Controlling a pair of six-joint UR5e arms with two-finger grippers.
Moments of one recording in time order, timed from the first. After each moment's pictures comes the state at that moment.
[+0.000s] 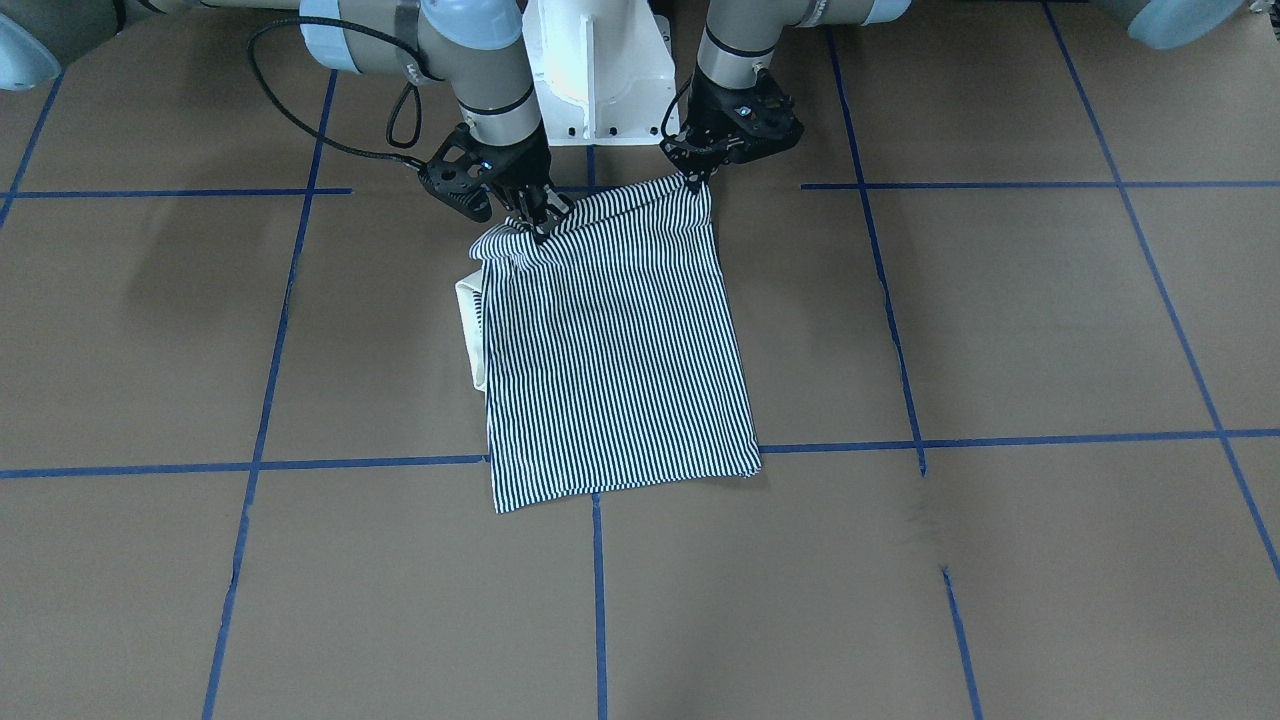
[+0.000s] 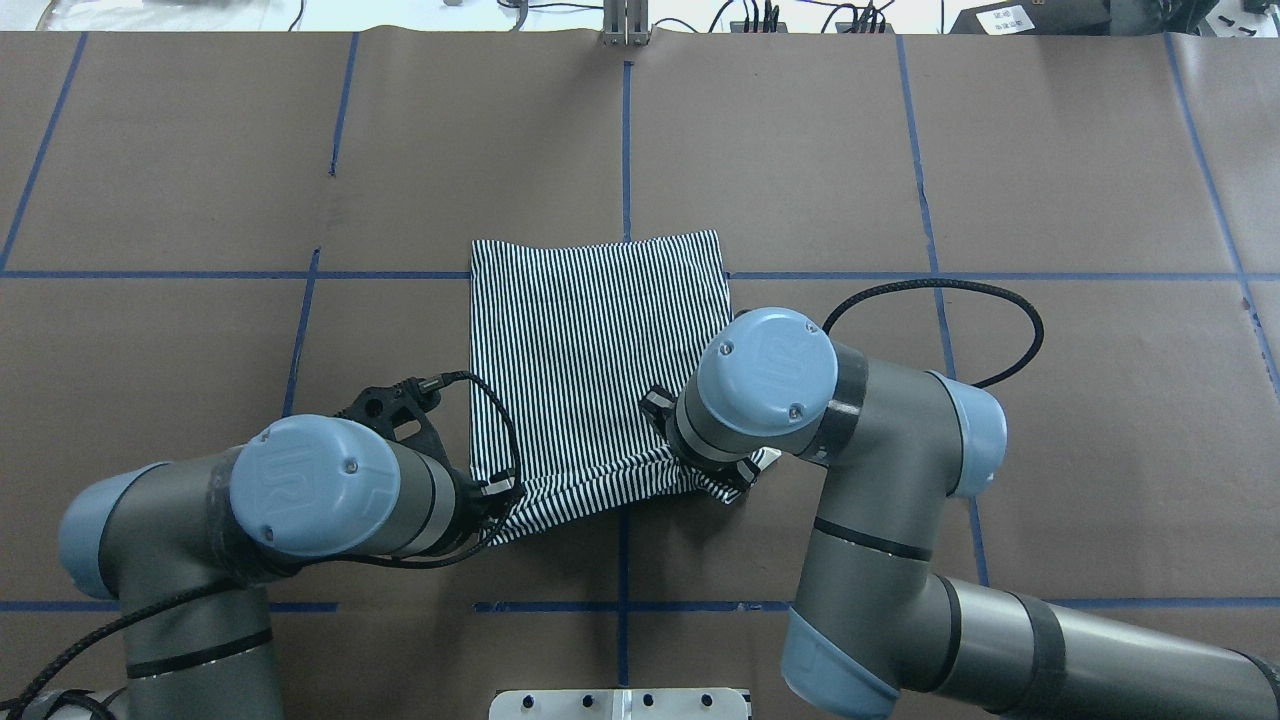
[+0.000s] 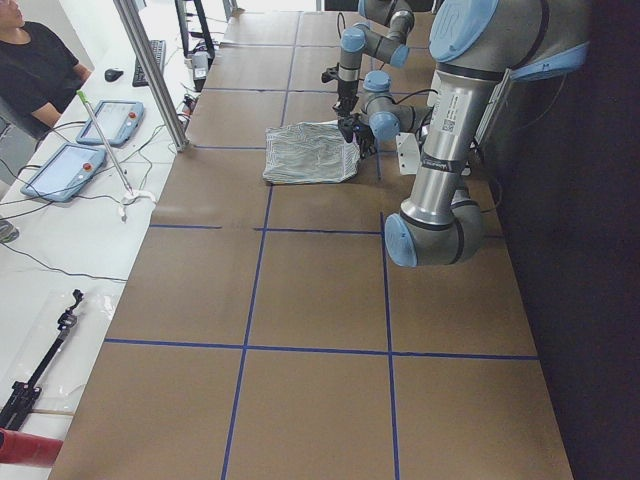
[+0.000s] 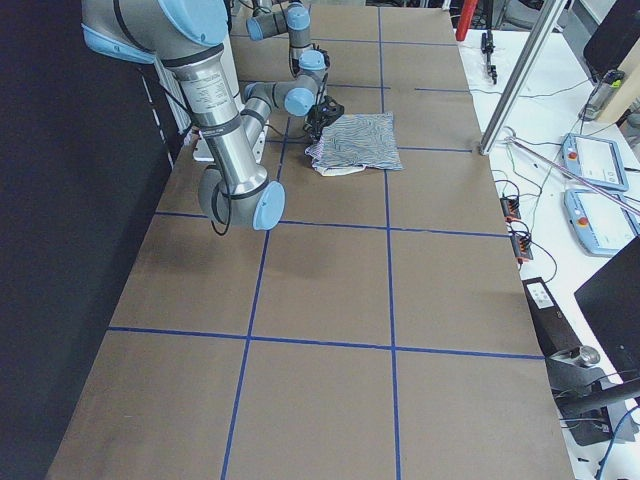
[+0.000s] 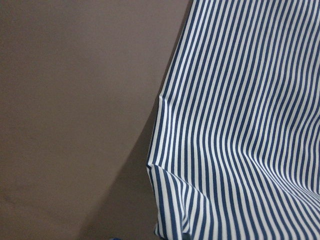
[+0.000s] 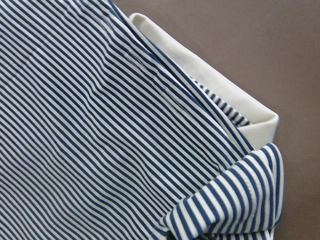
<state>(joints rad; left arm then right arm) -0.33 -1.98 -2.05 -1.58 -1.73 -1.82 0.41 -0.96 1.80 -1.56 1.80 1.99</state>
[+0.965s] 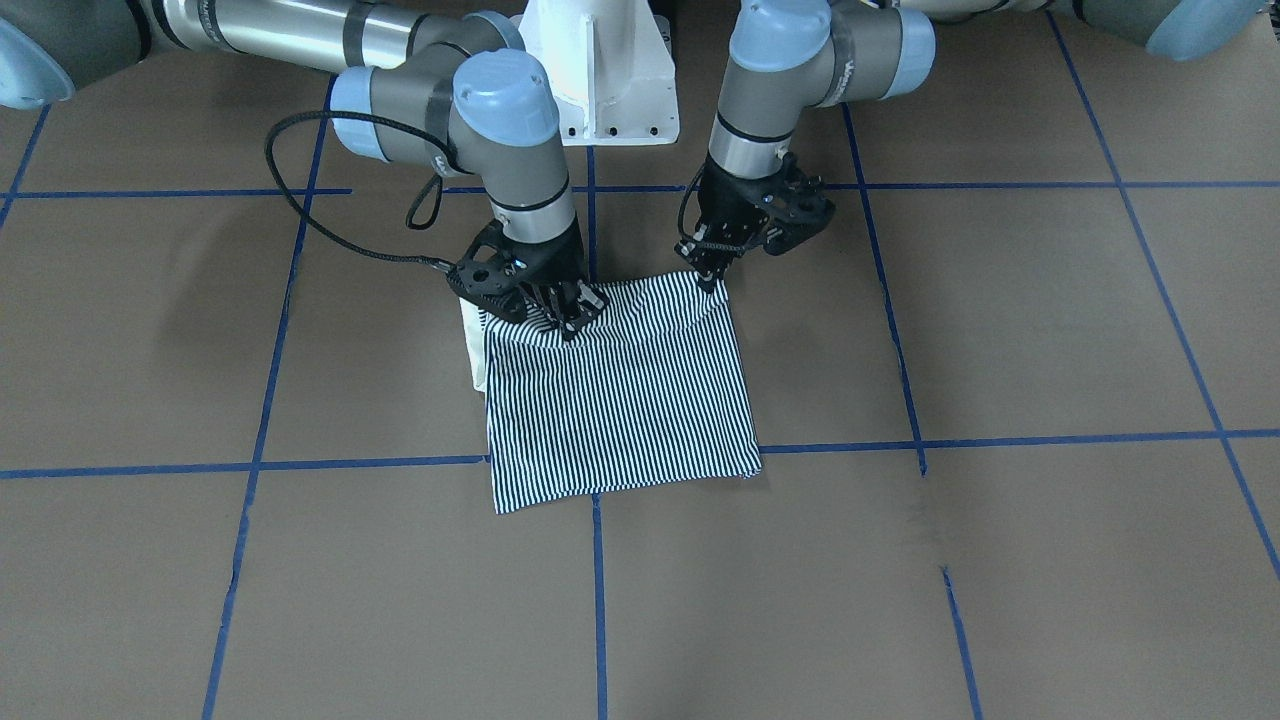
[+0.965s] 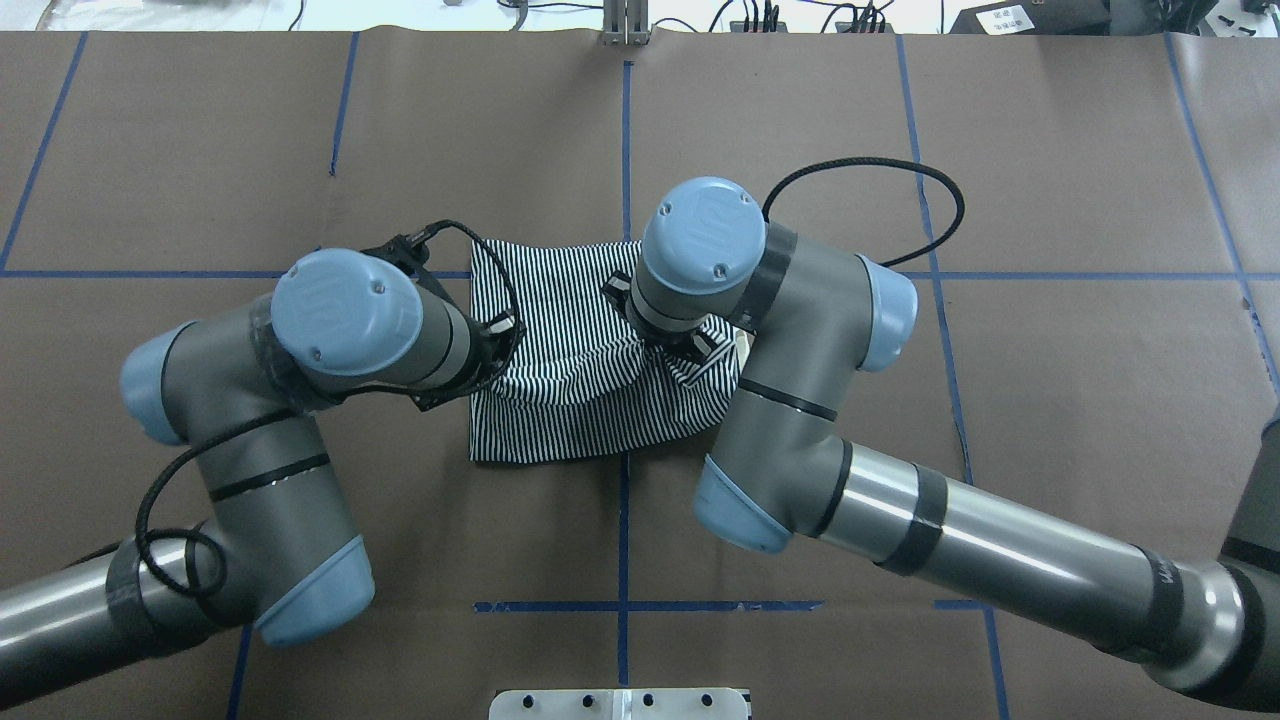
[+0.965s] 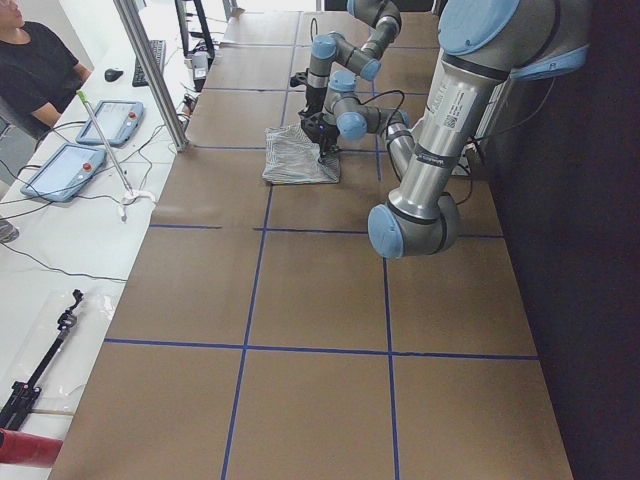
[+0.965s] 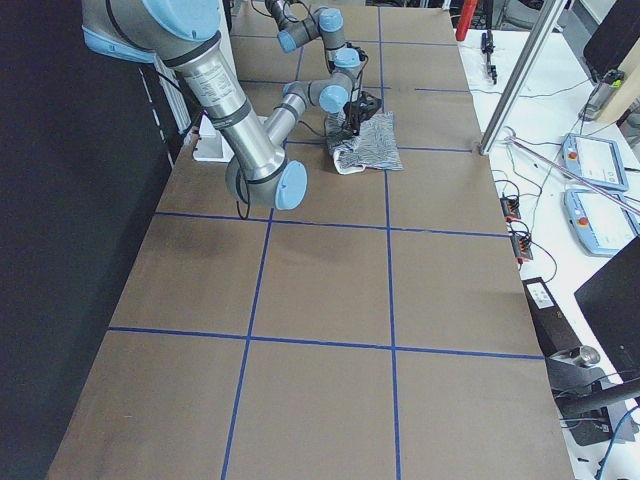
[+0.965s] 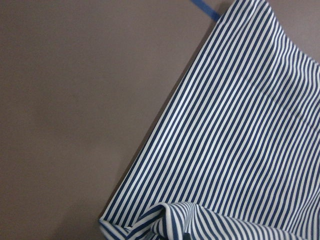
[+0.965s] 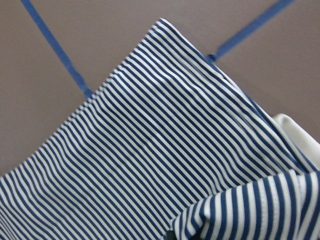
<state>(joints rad) -0.56 -2.14 -1.78 -1.71 -1.73 -1.89 0.56 -0.73 1.45 -1.43 1.80 1.83</state>
